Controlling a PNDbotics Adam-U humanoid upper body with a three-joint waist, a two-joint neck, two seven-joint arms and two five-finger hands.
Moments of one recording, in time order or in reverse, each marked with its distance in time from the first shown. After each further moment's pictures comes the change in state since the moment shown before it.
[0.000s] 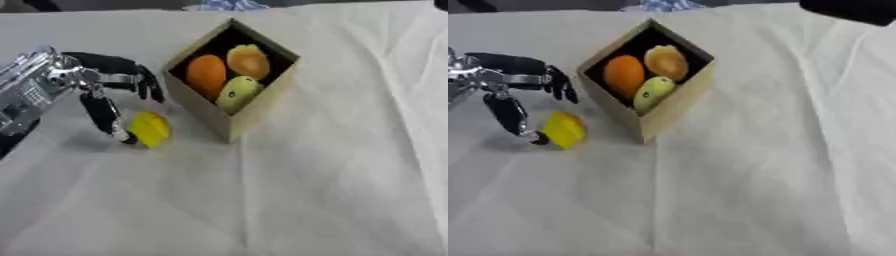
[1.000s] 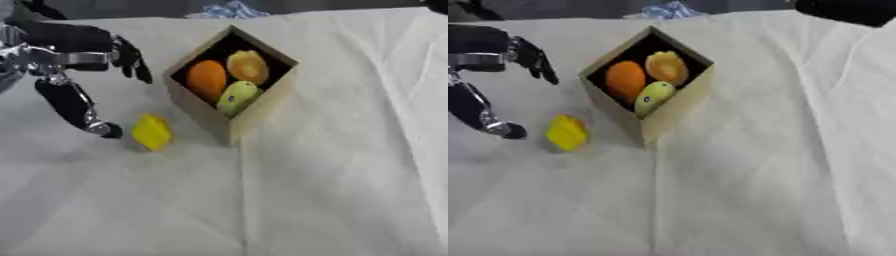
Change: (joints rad) left arm 0.038 0.170 0.066 -0.321 0.081 0.093 0.009; right arm 0.005 -0.013 0.005 0.000 0.003 -0.002 0.004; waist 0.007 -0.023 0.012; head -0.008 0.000
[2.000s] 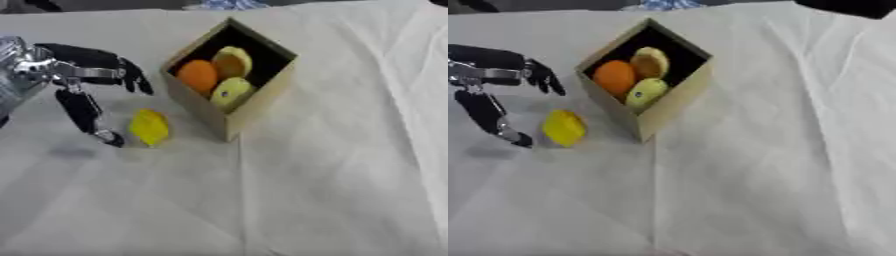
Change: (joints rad) left arm -0.017 -0.059 -0.037 0.134 -0.036 -0.026 0.015; right arm -0.008 -0.003 0.002 0.000 0.000 0.006 0.007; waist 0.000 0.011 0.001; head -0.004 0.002
